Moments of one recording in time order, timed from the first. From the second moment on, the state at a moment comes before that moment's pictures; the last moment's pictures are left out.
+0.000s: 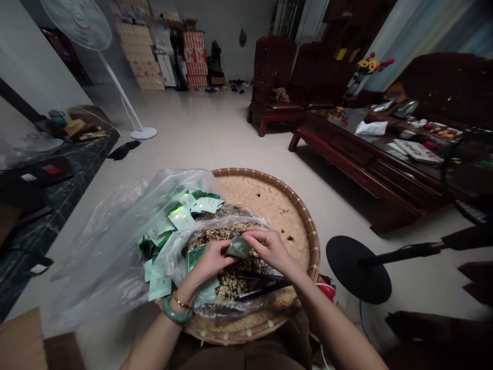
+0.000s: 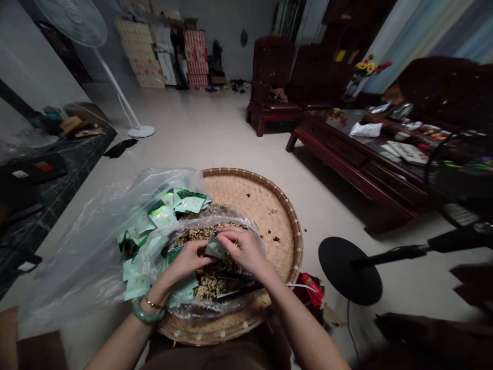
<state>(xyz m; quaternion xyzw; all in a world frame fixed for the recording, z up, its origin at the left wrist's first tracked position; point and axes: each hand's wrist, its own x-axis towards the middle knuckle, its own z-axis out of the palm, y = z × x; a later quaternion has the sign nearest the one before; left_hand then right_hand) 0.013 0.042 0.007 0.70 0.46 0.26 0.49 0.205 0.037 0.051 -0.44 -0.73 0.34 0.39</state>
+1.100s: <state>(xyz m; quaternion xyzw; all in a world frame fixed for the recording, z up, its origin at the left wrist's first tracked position) -0.001 0.037 0.016 0.77 0.47 0.19 0.39 0.216 0.039 0.062 -0.44 -0.80 0.28 0.29</state>
